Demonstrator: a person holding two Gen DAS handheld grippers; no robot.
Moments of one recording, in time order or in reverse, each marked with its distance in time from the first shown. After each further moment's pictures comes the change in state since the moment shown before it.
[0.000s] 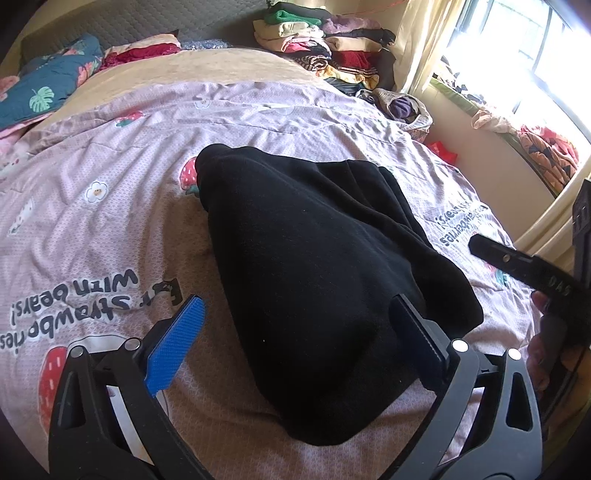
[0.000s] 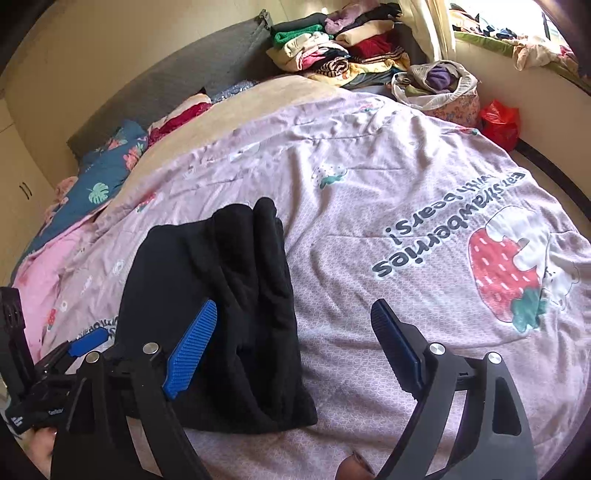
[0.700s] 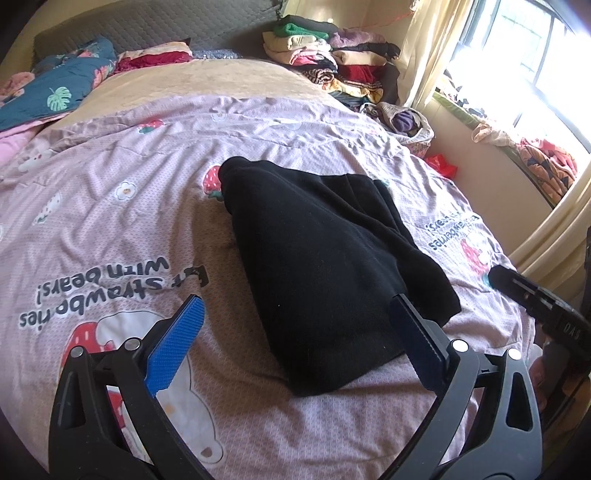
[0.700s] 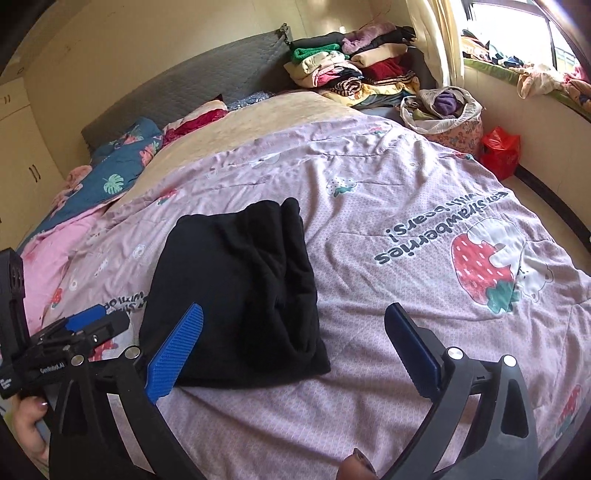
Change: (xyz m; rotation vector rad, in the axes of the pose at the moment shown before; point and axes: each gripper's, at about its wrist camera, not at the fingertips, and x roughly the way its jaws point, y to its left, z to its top) left arm -0.047 0.005 -0.012 -0.033 -0.049 0.007; right arm -0.053 0.029 -0.031 -0.084 -0.056 -0.008
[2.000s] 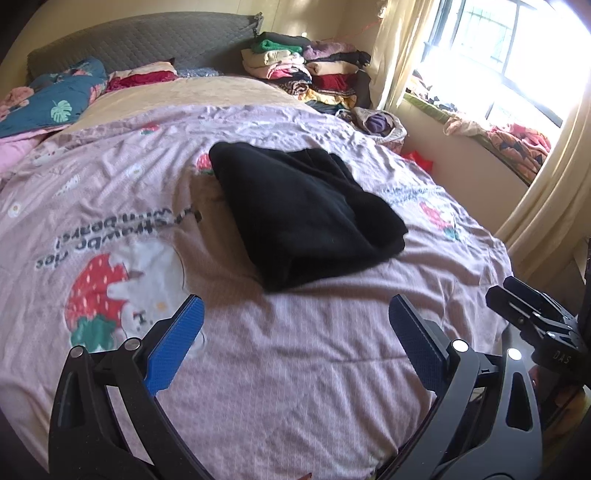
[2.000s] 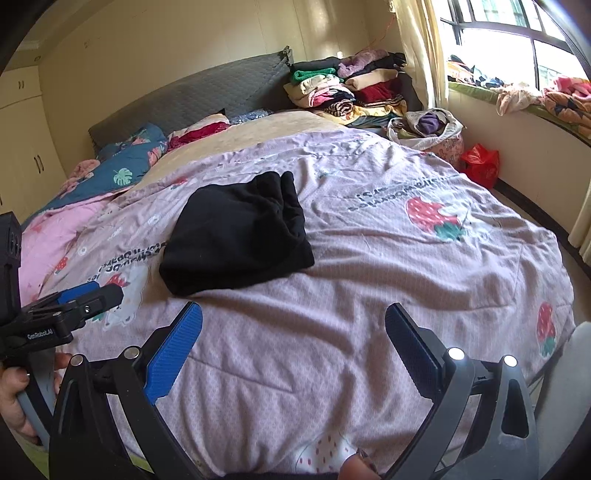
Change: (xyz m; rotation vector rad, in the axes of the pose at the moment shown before) left arm -0.062 -0.021 -0.090 0.074 -0.059 -0.039; right arm -0.086 0.004 -0.113 -0.032 -0.102 -0.047
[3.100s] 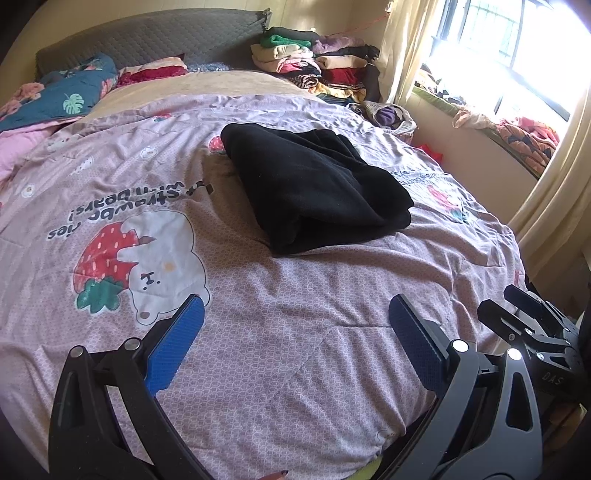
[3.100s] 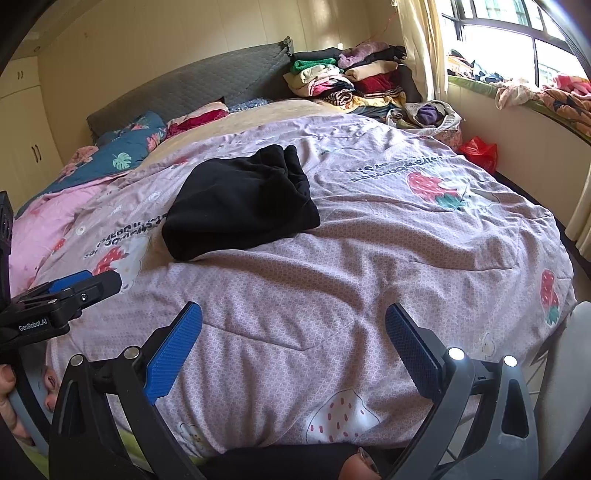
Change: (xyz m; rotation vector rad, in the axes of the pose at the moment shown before) left arm -0.008 -0.006 -0.027 -0.007 0.013 0.047; right arm 0.001 0.013 -0.032 -0.017 0.029 -0.018
